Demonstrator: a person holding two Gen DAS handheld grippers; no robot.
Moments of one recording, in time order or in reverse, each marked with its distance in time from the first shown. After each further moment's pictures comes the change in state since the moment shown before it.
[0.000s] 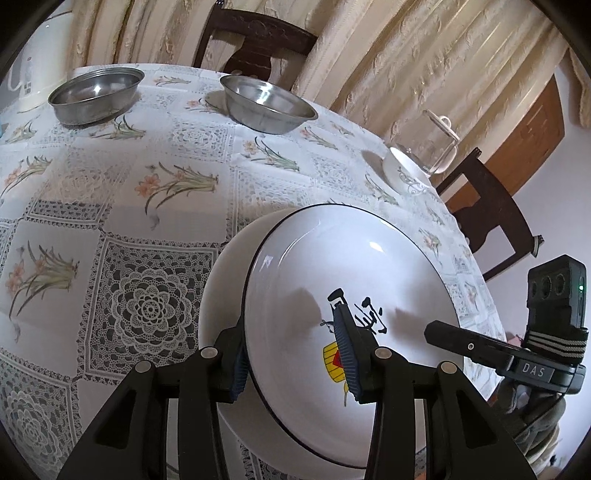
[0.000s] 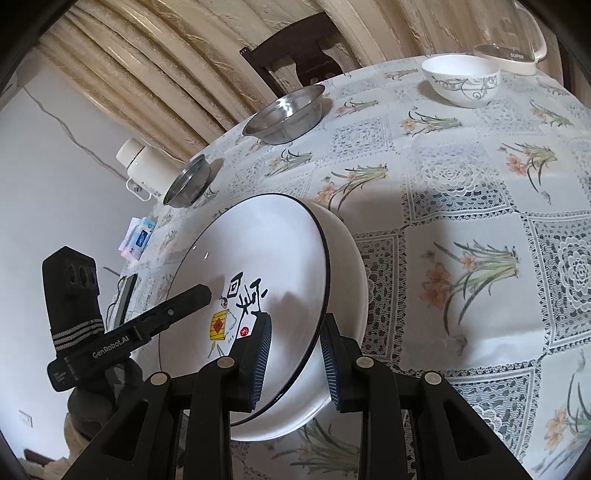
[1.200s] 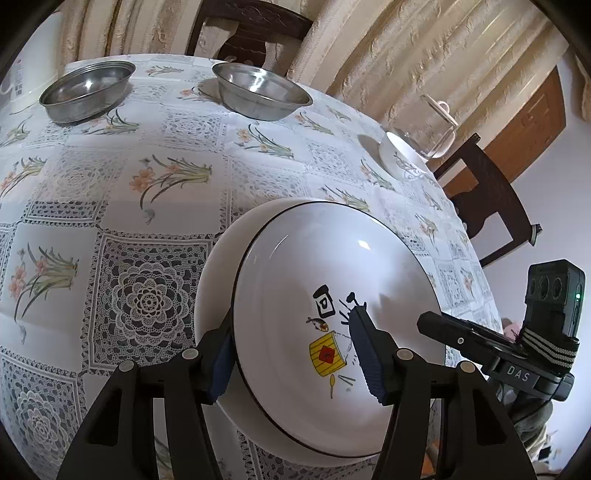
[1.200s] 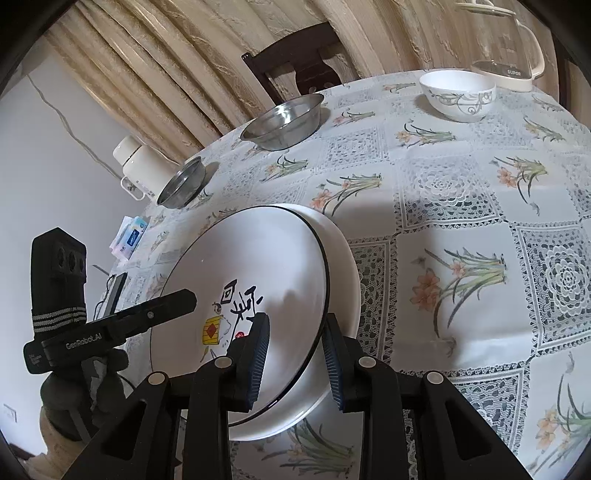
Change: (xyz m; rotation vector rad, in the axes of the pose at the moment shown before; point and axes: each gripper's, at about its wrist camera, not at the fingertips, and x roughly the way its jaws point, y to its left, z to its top) left arm -0.001 -0.006 0.006 0.014 0.079 -0.001; right arm -0.004 0.005 -0.005 -0.036 -0.034 -0.051
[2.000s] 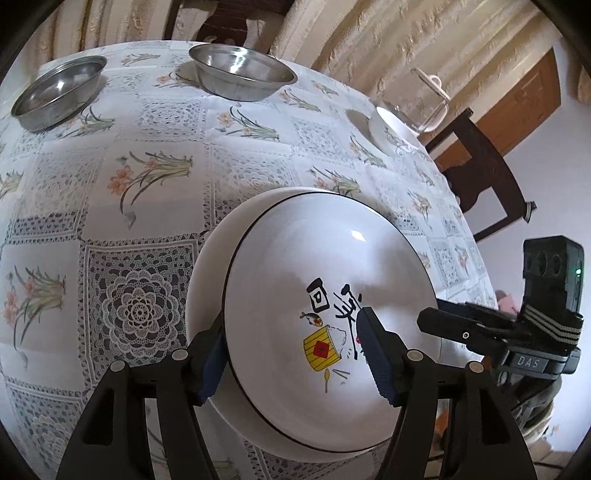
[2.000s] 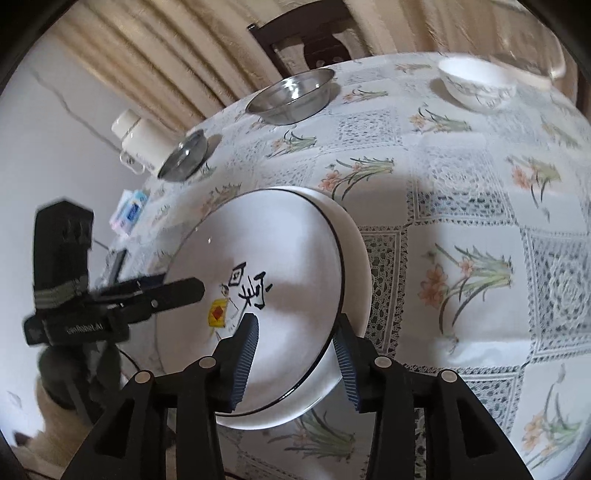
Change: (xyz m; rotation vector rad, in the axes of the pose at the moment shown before) left arm 0.009 -0.005 0.017 0.070 0.125 -0.025; right arm 0.006 0.012 0.010 -0.058 0.134 -0.017
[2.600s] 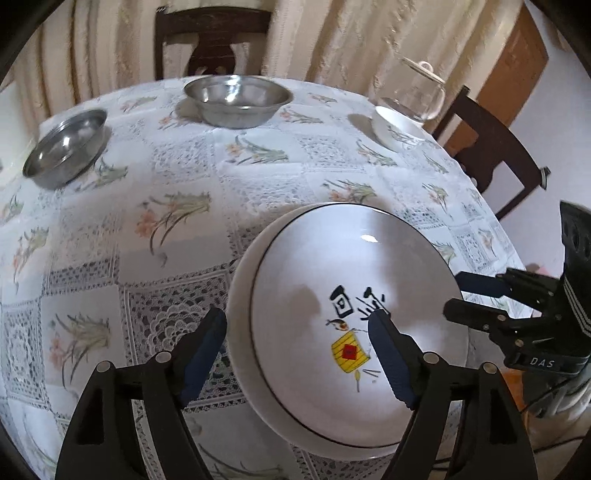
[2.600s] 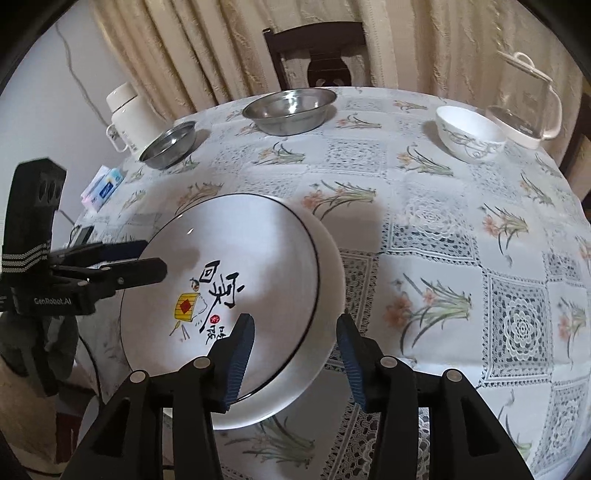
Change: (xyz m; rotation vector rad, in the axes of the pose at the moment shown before) left arm -0.010 0.003 0.000 0.101 -0.060 0.105; right arm -0.010 0.010 -0.002 -0.120 -0.060 -0.176
